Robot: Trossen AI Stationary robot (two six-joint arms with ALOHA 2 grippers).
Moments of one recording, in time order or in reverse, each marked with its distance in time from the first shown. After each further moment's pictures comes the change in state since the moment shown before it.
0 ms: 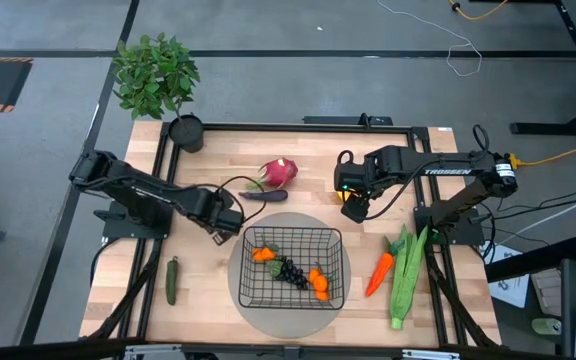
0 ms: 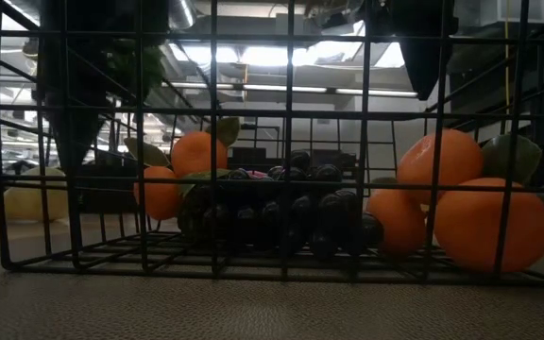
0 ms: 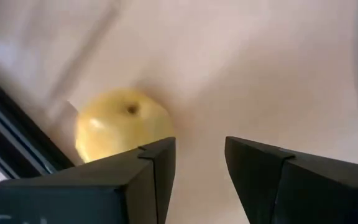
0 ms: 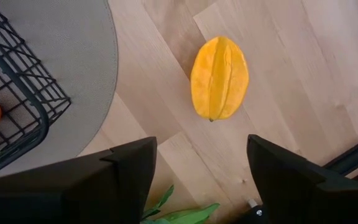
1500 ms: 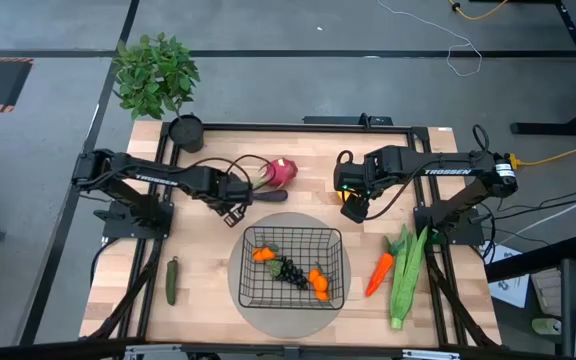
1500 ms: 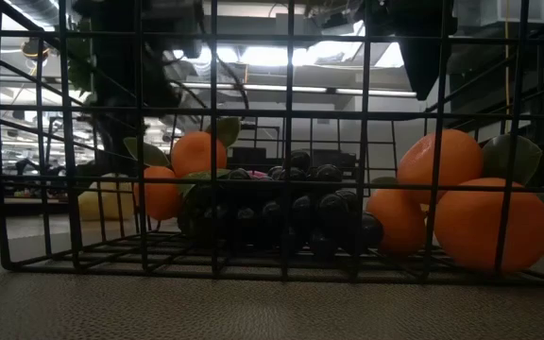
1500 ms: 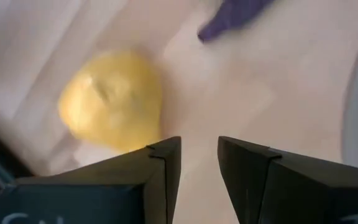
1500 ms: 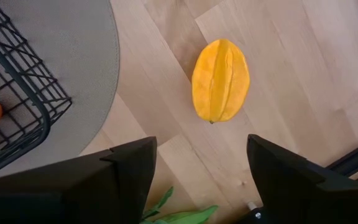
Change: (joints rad) left arm 0.238 0.003 0.028 0.161 -0.007 0.242; right arm 0.000 0.000 0.000 0.007 0.000 -0.017
